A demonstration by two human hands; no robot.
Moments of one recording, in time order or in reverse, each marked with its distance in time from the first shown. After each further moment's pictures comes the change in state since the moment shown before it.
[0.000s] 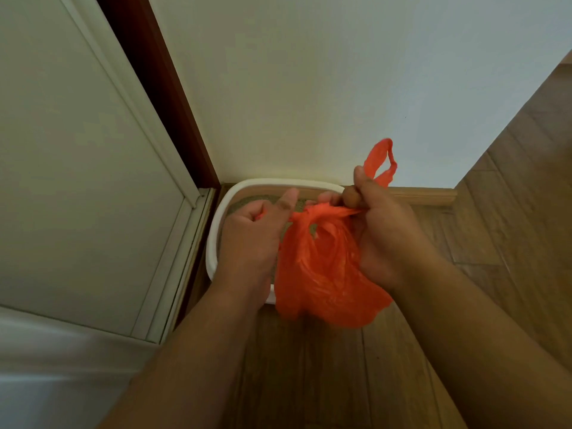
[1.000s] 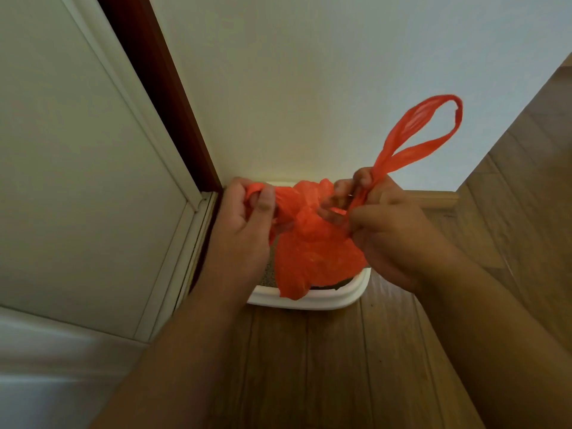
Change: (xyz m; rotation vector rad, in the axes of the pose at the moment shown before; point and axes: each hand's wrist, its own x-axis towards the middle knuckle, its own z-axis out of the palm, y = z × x) left_hand 0.004 -0.002 -0.019 0.156 -0.073 0.390; right_hand -0.006 -0.013 -0.012 -0.319 -0.272 -0.221
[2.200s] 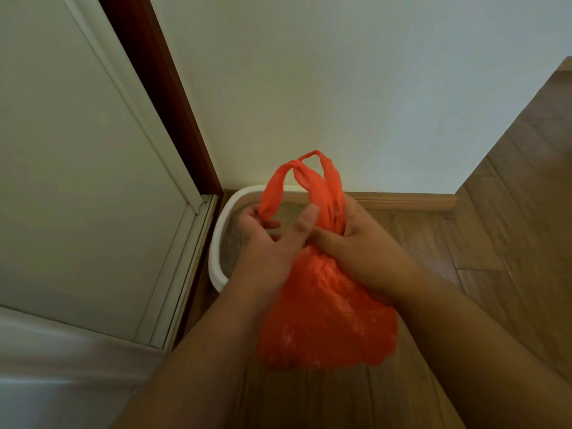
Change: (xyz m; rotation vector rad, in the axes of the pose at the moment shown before) left_hand -0.015 -0.009 0.016 -0.147 -0.069 -0.384; right_hand -0.002 0.025 0.012 -0.521 -0.007 0.001
